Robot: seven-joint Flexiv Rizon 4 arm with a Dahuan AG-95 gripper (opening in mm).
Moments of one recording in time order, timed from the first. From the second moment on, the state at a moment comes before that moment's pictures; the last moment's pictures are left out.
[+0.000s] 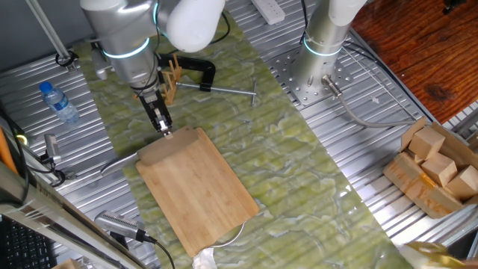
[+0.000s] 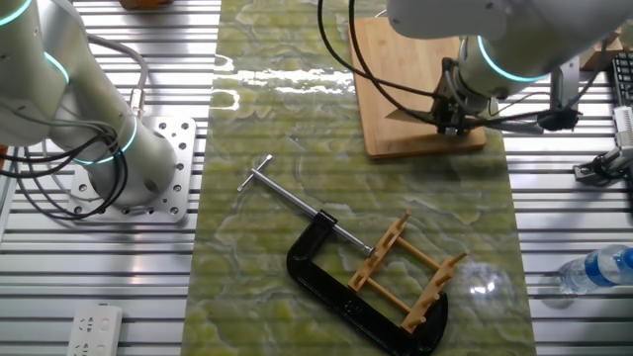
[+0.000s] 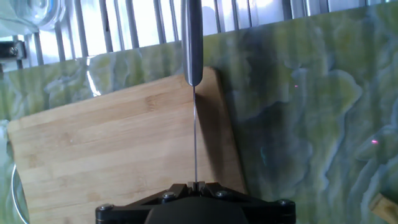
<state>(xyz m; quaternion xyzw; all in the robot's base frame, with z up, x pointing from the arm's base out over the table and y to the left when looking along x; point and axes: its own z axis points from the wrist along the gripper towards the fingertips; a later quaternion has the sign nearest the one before) 0.570 0.057 0.112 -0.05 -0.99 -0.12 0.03</state>
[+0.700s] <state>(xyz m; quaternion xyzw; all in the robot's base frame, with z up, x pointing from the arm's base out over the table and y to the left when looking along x) 0.570 0.056 0.112 -0.09 -0.99 -0.09 -0.01</state>
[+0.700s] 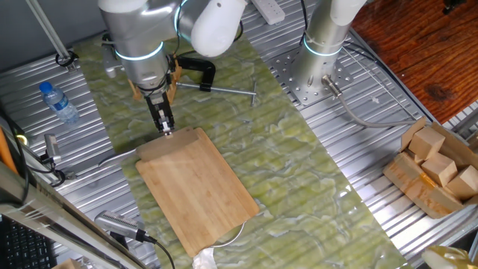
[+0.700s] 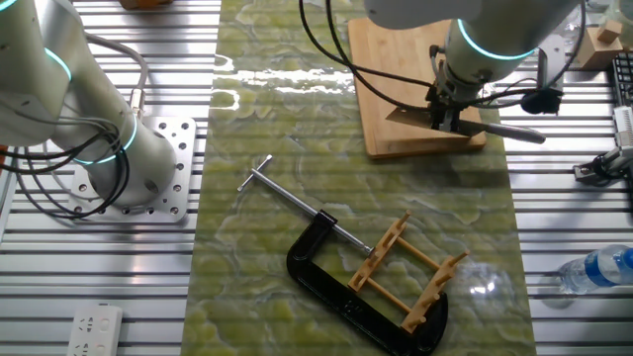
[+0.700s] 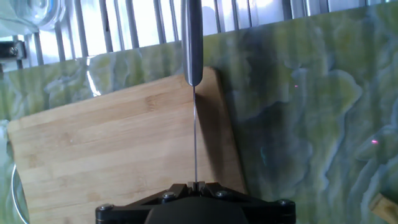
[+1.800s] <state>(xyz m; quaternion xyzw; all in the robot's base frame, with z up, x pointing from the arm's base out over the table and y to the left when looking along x) 0.570 0.055 0.113 -0.04 -1.00 -0.08 0.02</state>
